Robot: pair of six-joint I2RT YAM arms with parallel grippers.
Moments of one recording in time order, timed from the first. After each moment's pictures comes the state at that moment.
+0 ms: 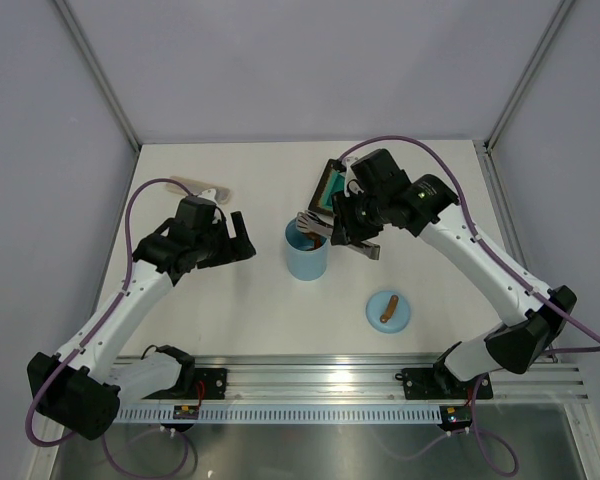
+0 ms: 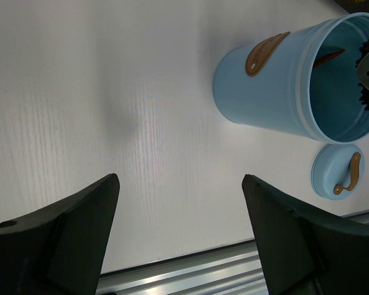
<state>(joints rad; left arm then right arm) -0.40 1.08 0.99 -0.75 0.03 -0.56 0.69 1.48 1.63 -1.04 -0.14 0.32</state>
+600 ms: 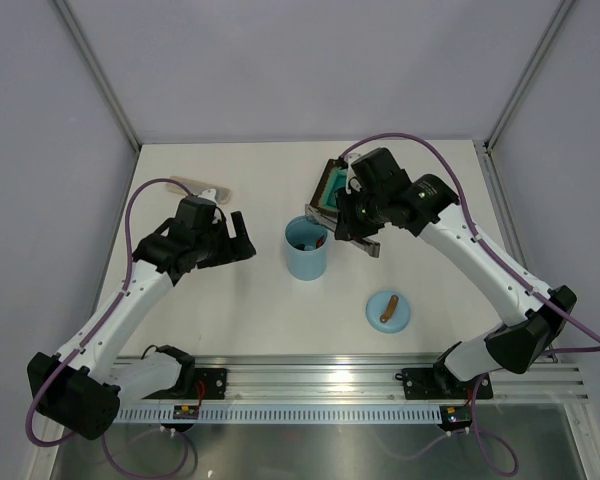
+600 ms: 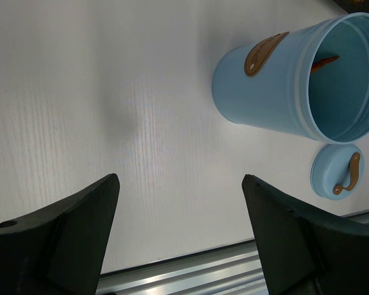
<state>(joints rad) -0.40 1.08 0.99 -0.75 0.03 -0.56 0.69 1.48 1.63 -1.03 -0.10 0.32</state>
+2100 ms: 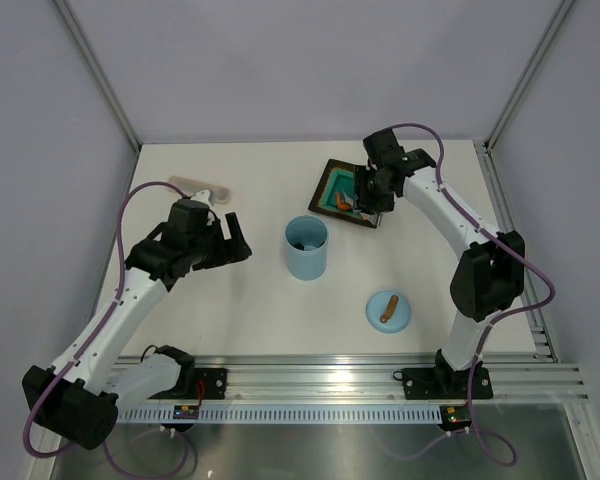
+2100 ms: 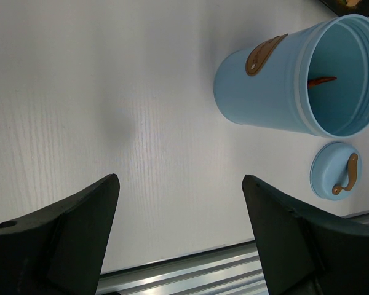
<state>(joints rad) -0.38 1.02 0.97 -0.76 0.03 -0.55 0.41 1.80 1.68 -0.91 0.00 0.39</state>
